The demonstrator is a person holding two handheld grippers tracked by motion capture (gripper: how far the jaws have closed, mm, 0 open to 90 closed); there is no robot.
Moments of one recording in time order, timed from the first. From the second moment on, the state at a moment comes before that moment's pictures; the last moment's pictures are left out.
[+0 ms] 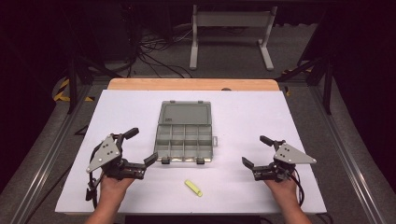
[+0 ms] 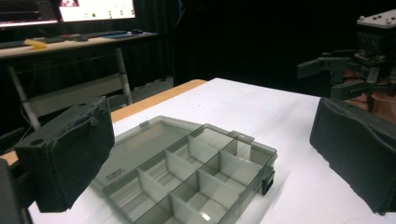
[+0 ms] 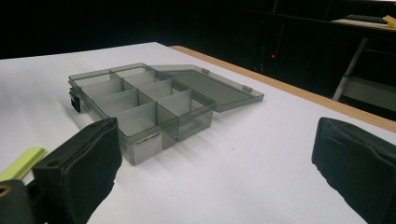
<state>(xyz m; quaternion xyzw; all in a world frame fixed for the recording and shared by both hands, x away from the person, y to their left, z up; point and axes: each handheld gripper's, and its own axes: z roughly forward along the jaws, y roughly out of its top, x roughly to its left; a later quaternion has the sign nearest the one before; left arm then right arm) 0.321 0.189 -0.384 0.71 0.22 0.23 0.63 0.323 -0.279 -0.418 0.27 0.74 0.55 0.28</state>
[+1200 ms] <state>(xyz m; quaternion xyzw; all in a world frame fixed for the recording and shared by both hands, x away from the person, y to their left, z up) 0.333 0.124 -0.381 0.77 0.17 0.15 0.60 0.324 -0.279 -0.420 0.27 0.74 0.55 0.27</state>
